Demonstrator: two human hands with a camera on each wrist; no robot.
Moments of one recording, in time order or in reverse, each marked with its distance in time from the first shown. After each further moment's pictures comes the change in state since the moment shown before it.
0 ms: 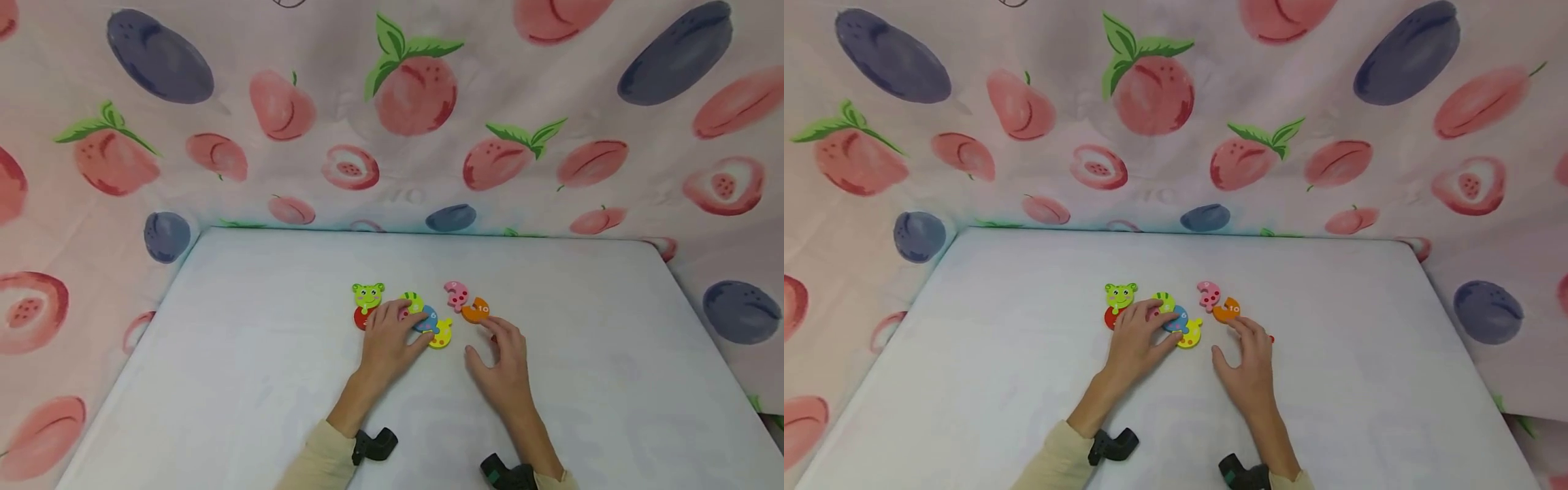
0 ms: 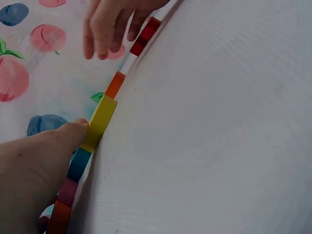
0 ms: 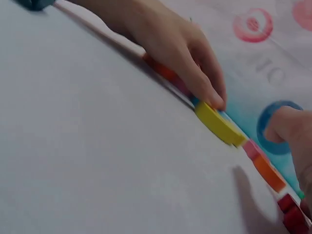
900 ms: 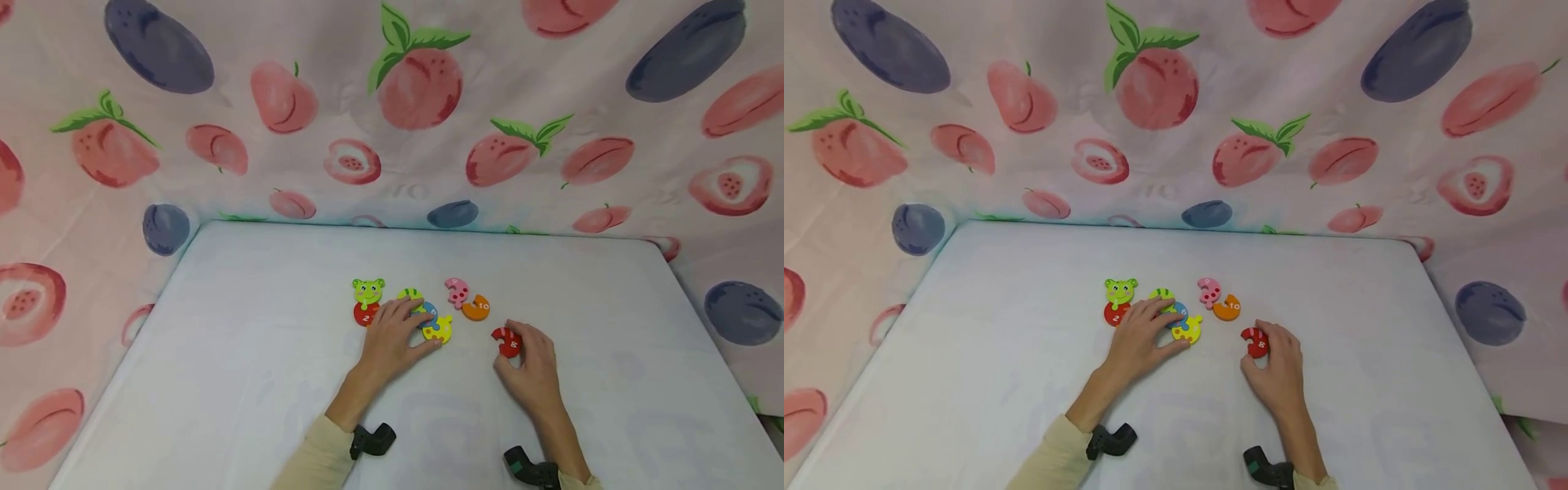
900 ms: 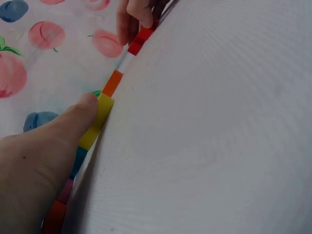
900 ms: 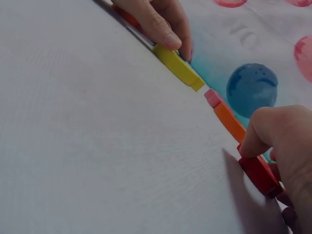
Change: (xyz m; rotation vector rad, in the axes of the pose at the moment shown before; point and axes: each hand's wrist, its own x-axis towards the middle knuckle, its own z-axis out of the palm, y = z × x) left_hand 0.003 0.000 -0.002 0.034 -0.065 0.133; right_hand 0.007 0.031 -0.029 -0.127 -0.115 0.129
